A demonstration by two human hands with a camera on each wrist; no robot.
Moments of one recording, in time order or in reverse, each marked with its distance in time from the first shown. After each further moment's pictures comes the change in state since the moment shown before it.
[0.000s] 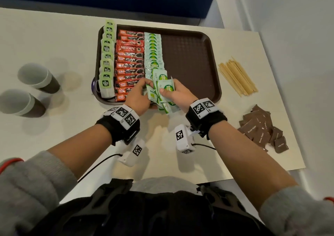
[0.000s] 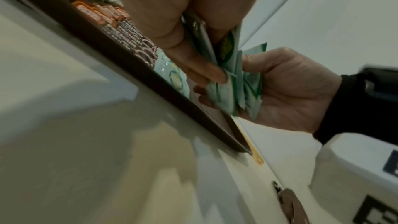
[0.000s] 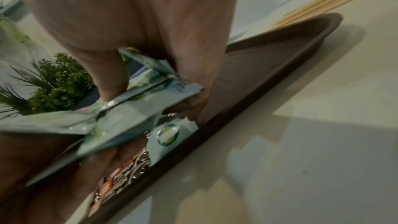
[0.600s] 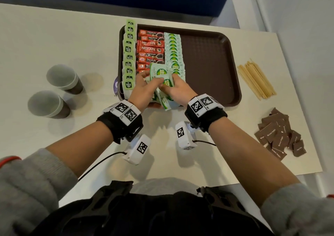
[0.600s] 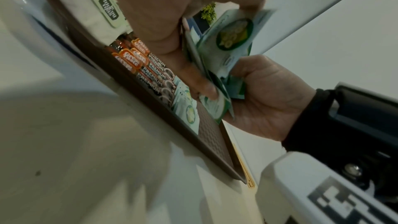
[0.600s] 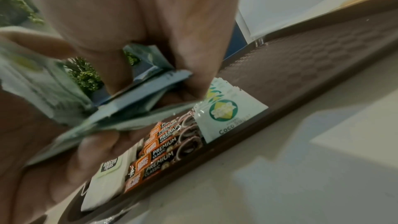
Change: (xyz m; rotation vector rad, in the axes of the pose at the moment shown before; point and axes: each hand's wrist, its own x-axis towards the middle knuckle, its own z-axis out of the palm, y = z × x) left_hand 0.005 0.020 -0.055 -0.237 0.111 -0.180; right_hand 0.019 -0.037 0.063 -0.257 0.020 -0.089
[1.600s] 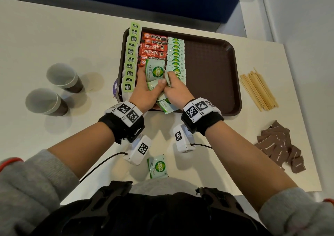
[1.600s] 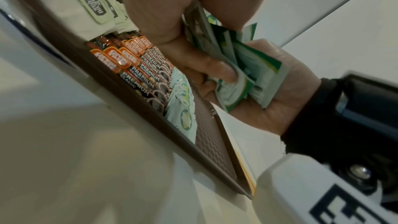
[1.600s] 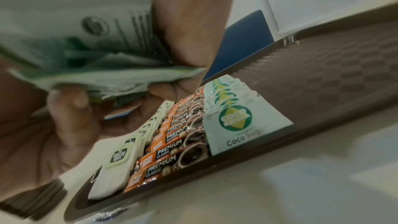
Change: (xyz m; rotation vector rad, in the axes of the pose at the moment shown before) left_hand 0.010 -0.006 0.010 0.092 0.020 0.282; right_hand 0.006 -0.011 -0.006 -0.019 -0.002 -0.141
